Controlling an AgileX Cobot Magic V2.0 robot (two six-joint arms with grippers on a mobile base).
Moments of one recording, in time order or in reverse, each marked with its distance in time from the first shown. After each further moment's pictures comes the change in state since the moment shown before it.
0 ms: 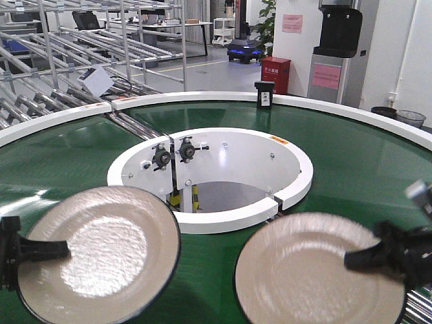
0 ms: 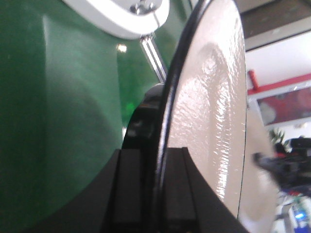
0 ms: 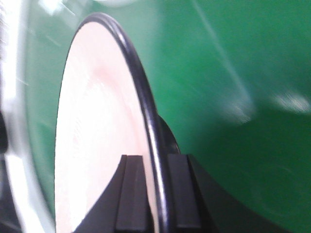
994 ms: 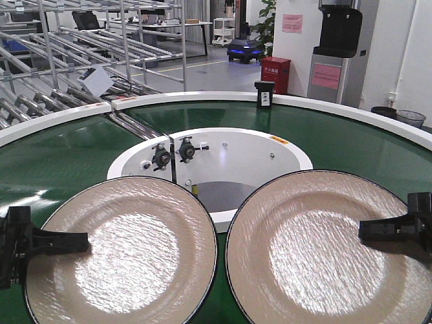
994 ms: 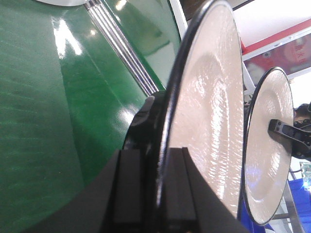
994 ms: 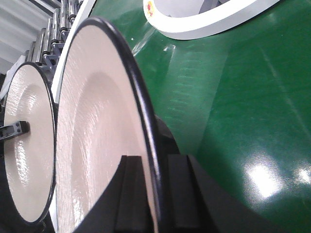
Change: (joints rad) left arm -0.095 -0.190 0.008 0.046 0.039 -0.090; right arm -0.018 -0.251 0.001 0.000 0.074 0.047
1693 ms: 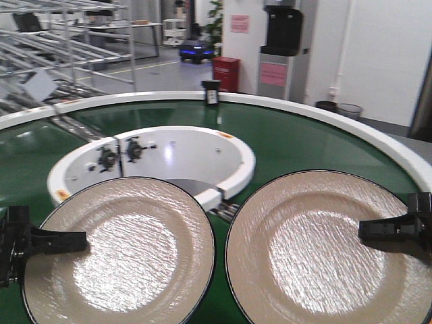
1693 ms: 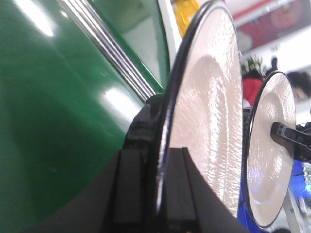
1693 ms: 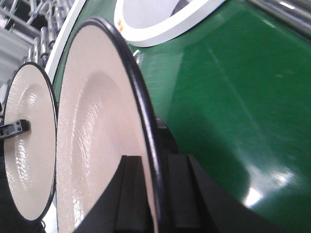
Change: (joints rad) left arm 0.000 -0.001 0.000 0.000 -0.007 0.000; right arm 0.000 0.000 0.001 0.000 0.001 -0.001
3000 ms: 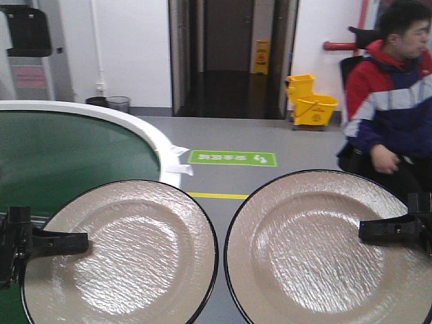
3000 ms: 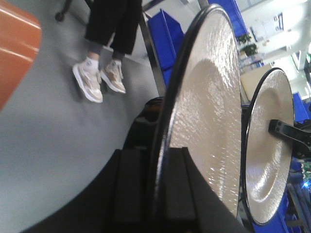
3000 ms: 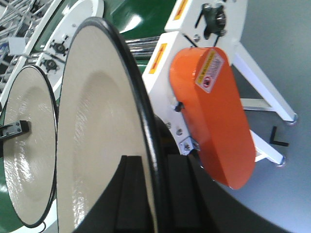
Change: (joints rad) left arm 0.000 0.000 0.000 0.000 0.006 0.000; right arm 0.000 -0.001 0.000 0.000 0.000 -0.001
